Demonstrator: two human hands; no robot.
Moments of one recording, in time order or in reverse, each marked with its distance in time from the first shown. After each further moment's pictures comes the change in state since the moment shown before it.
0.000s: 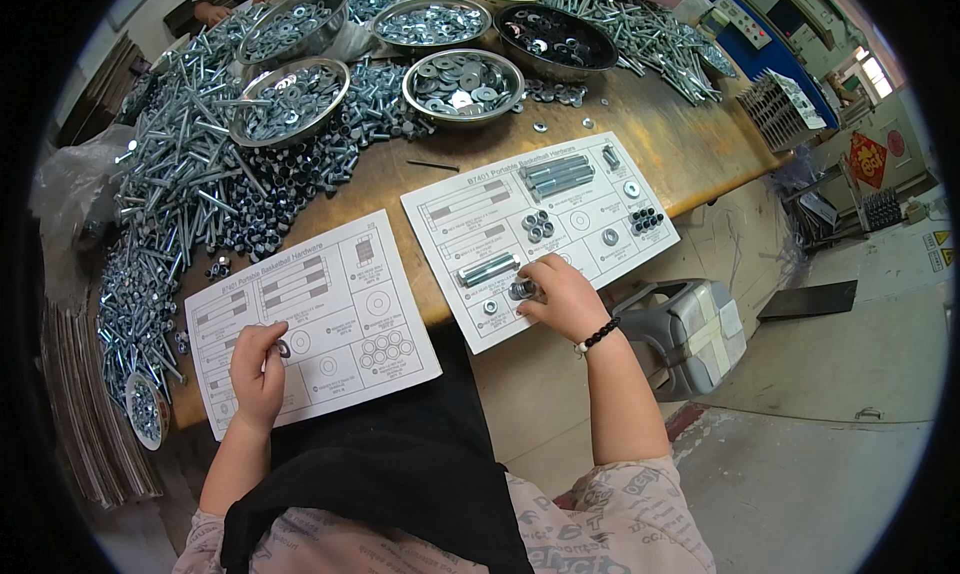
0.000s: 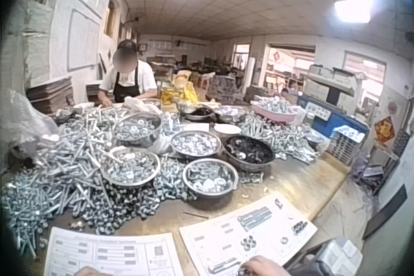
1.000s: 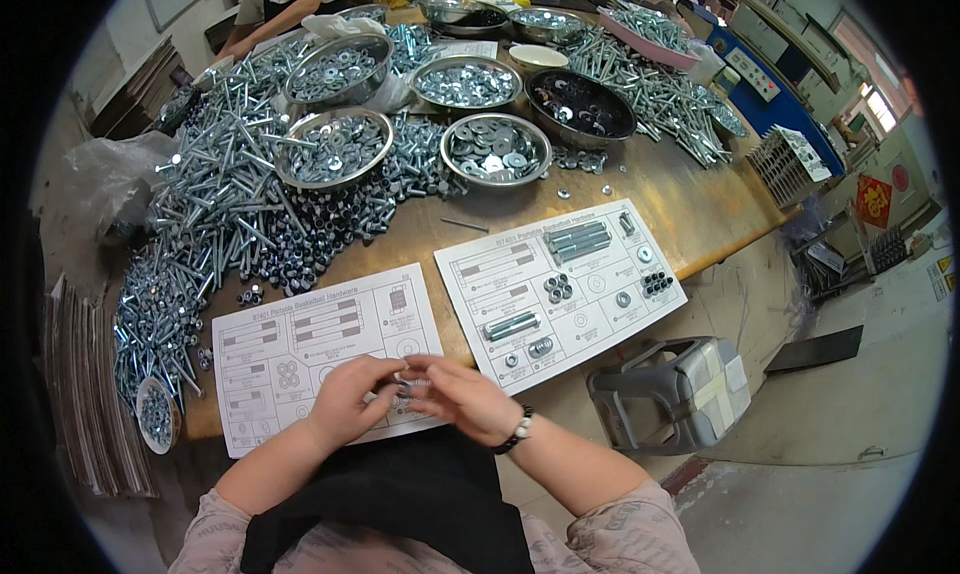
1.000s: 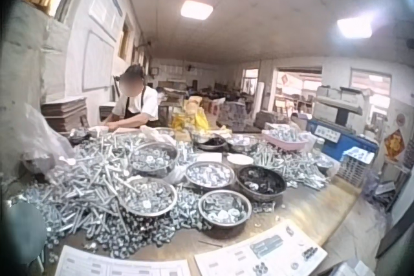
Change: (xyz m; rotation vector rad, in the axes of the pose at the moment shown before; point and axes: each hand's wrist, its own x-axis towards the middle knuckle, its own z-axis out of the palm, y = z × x) left_hand 0.033 0.039 0.042 -0.198 -0.264 0.089; right_hand -0.005 -0.112 0.064 1.703 -0.516 0.268
